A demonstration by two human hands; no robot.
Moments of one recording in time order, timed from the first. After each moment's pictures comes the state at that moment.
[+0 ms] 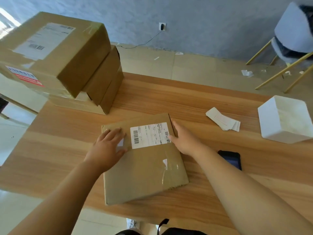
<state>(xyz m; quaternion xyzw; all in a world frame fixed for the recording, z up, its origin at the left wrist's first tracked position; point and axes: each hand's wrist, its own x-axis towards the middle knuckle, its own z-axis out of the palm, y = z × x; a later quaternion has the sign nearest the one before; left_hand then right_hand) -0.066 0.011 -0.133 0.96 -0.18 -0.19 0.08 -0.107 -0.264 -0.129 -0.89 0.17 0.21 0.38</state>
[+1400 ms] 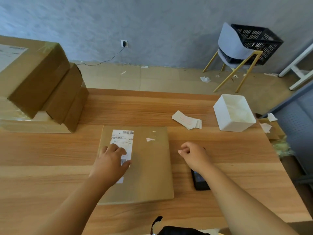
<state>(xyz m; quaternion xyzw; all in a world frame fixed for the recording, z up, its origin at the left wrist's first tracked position) -0.102 -0.074 -0.121 0.94 -0.26 -0.13 0.16 -0.213 -0.341 -0.127 -0.86 0.34 0.10 0.35</state>
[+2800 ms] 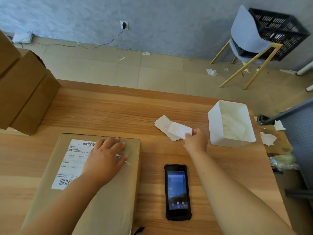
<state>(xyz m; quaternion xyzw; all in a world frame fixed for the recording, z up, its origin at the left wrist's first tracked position) -0.085 -0.197 -0.132 0.94 -0.26 -0.09 0.19 -0.136 -0.480 -0.168 -0.74 0.52 -0.05 0.43</state>
